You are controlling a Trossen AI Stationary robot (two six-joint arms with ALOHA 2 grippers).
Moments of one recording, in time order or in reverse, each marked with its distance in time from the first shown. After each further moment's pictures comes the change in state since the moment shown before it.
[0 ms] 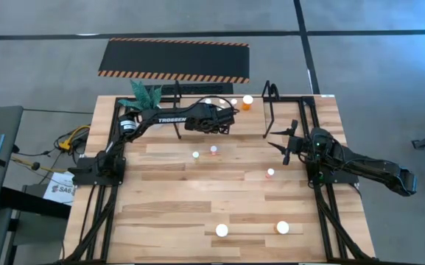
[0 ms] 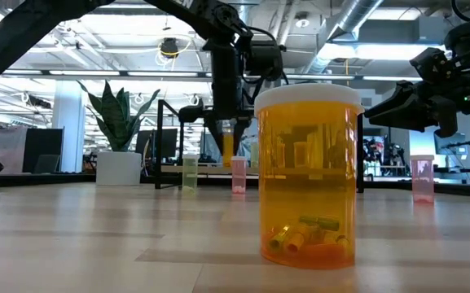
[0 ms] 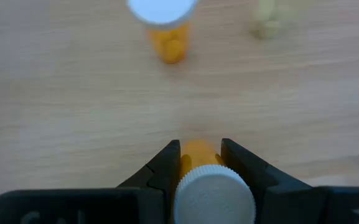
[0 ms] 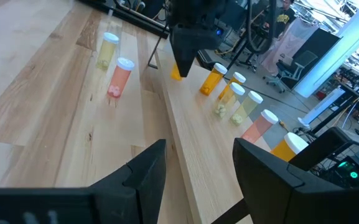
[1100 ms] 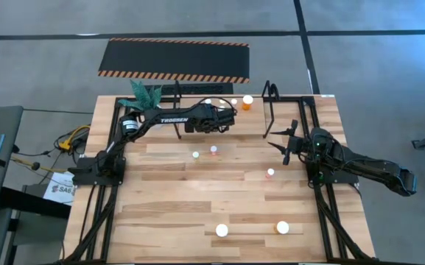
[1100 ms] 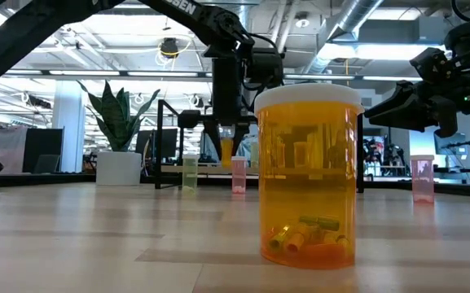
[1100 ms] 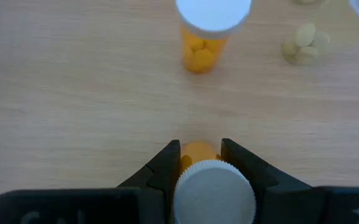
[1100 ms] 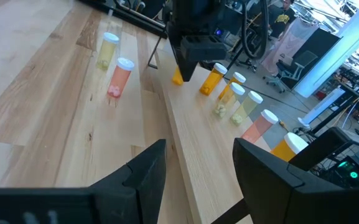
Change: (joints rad) left arm 0.006 0.031 0.000 -0.005 -0.045 -0.170; right arm 0.000 0.000 0.000 0.000 0.000 0.000
